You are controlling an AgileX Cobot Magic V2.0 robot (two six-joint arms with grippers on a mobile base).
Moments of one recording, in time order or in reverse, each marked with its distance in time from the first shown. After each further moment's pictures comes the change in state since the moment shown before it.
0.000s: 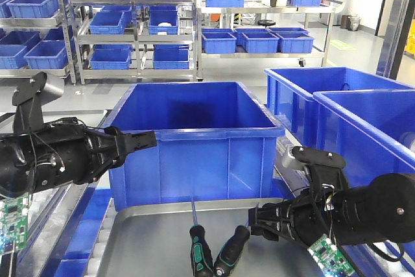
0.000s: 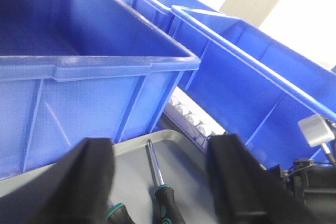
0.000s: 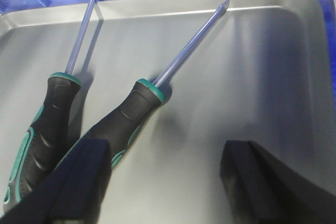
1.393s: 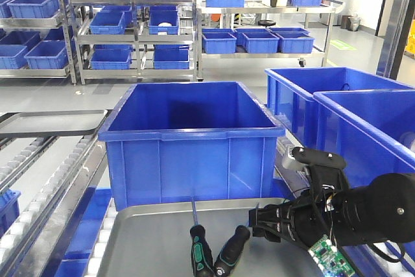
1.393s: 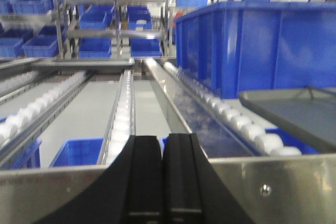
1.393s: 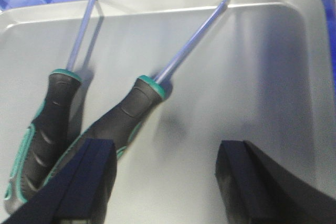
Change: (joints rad) left arm 0.291 -1.367 1.128 1.278 -0.315 -0.900; right arm 0.000 -0.001 0.000 0.000 0.010 0.000
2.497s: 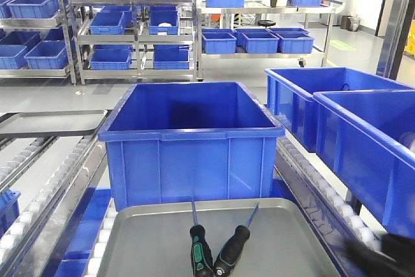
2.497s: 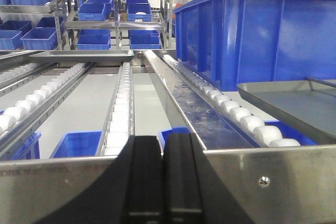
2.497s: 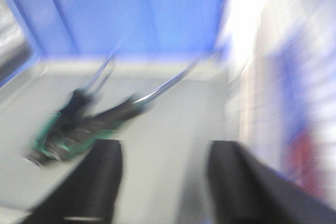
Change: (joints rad) left arm 0.000 0.000 0.000 0.000 0.015 -0.003; right arm -0.083 -0.745 0.573 -0.118 -0.355 -0.136
